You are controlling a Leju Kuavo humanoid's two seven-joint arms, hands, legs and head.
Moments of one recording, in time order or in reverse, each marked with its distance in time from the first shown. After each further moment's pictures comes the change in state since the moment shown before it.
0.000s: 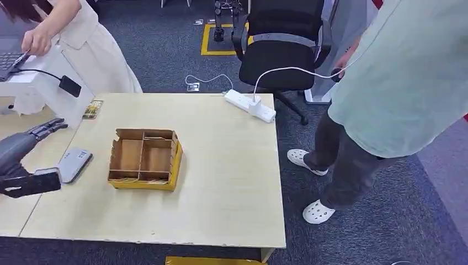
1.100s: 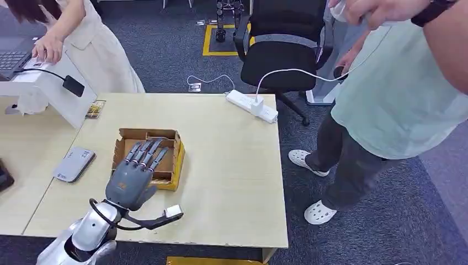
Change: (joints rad) left arm -0.058 -0.548 -0.545 -0.044 -1.005 0.567 0.452; right arm 0.003 0.002 -0.017 0.014 -0.059 -0.036 0.016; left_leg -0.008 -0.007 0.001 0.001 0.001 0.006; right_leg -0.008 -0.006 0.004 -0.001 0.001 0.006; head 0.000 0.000
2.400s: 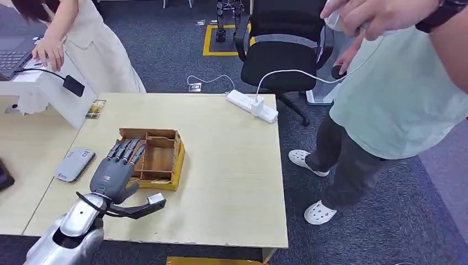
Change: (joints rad) left arm -0.003 0.003 0.165 0.141 0.088 -0.074 -0.066; right arm 0.008 0.000 0.000 0.011 -0.024 -0.012 -0.039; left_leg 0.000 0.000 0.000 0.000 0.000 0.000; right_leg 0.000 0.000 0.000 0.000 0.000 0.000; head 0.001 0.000
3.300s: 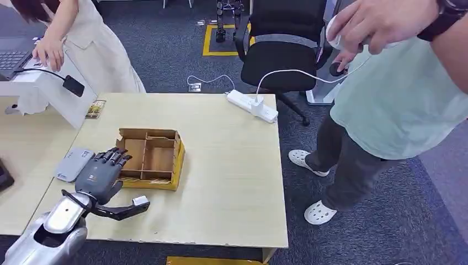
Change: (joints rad) left arm 0.012 0.101 0.026 0.013 -0.006 -0.084 -0.018; right arm -0.005 0.000 0.000 0.003 -0.021 -0.009 -0.014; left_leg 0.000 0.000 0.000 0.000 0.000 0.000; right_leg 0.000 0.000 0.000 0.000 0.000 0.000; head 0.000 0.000
